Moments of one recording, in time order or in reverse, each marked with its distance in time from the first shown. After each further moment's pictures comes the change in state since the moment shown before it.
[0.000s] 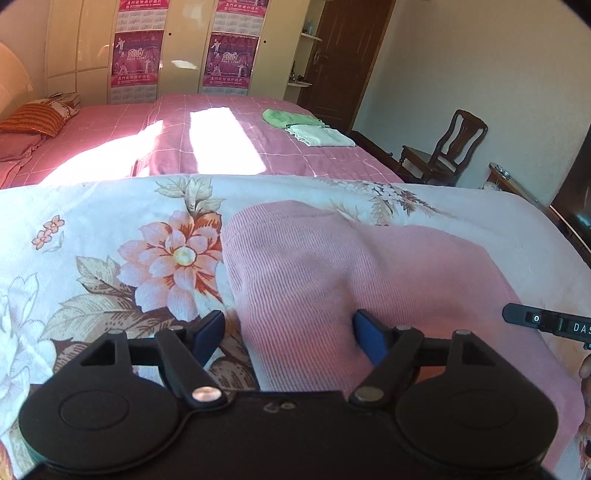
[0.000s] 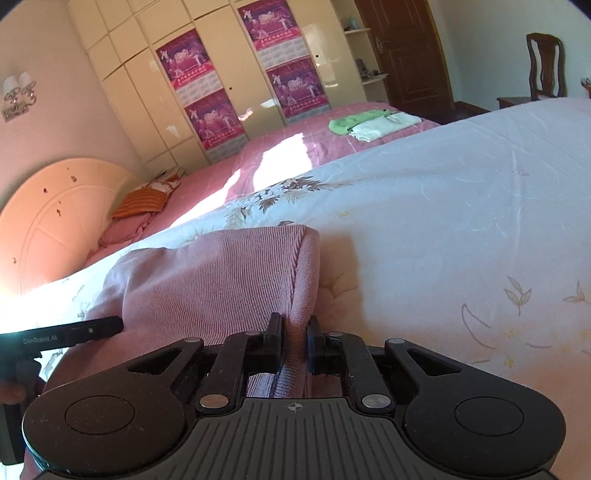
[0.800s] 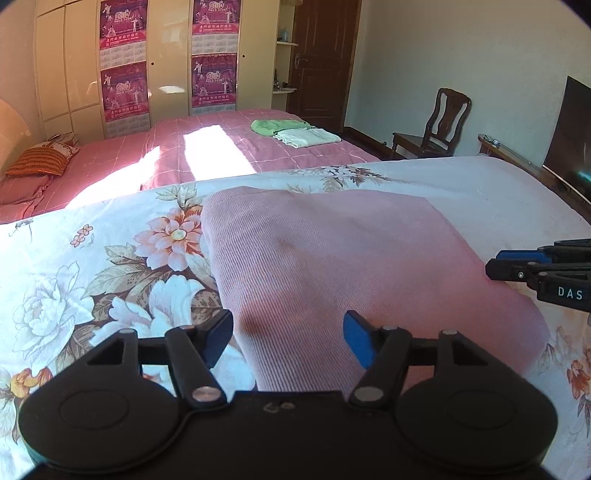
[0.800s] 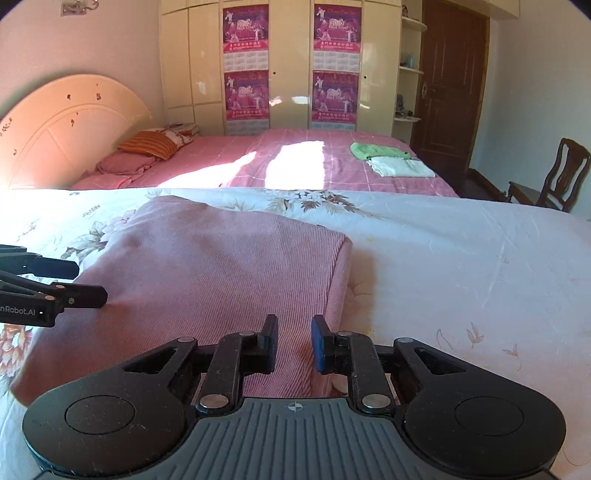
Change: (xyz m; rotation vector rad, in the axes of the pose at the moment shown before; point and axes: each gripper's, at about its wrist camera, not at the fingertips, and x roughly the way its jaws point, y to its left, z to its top) left arm -0.072 -0.049 -0.048 0.145 -0.012 0.057; right arm -0.040 0.064 -0.033 -0.335 0.006 -0.072
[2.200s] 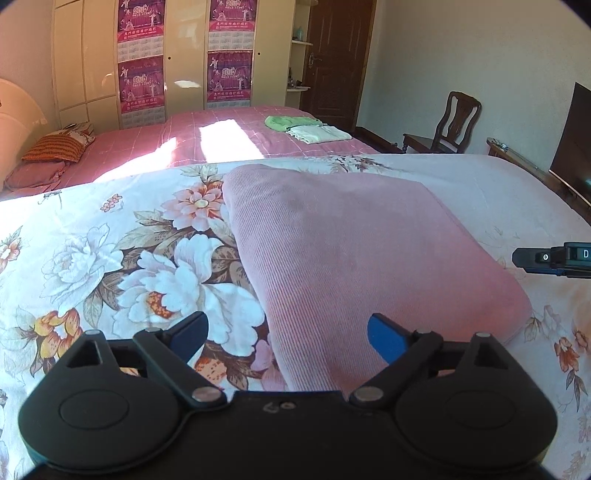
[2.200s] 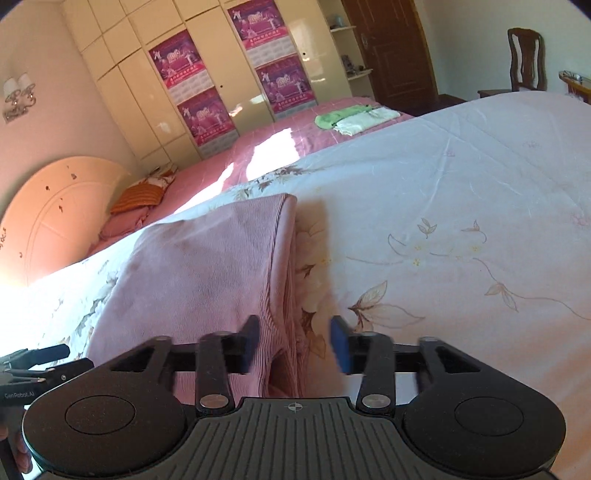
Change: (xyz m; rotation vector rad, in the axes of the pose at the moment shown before) left arm -0.030 0.000 -0.024 -0.043 0.008 0.032; right arm -0.033 -0.058 -0.038 0.389 -0.013 0.095
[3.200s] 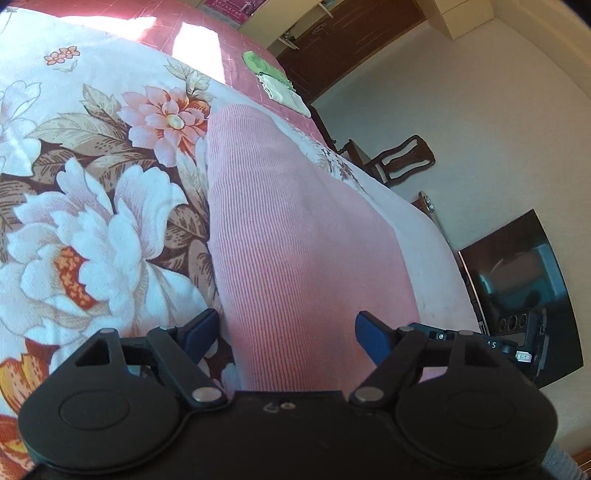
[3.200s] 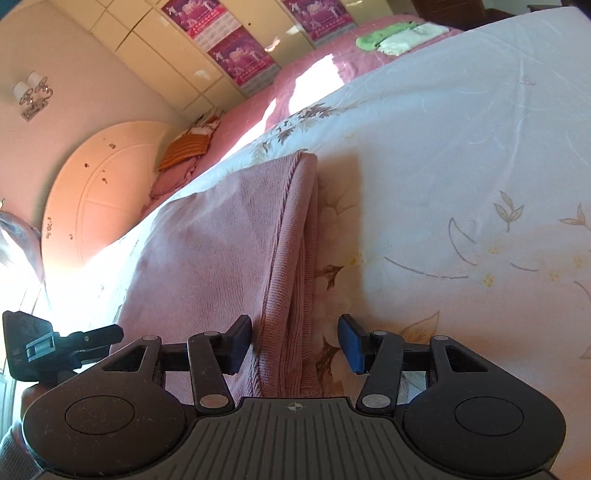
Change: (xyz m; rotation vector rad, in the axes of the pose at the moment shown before) left arm 0.090 0.086 0.016 -0.471 0.174 -0.482; right arm 0.068 -0.053 0.045 0.088 0.336 0.262
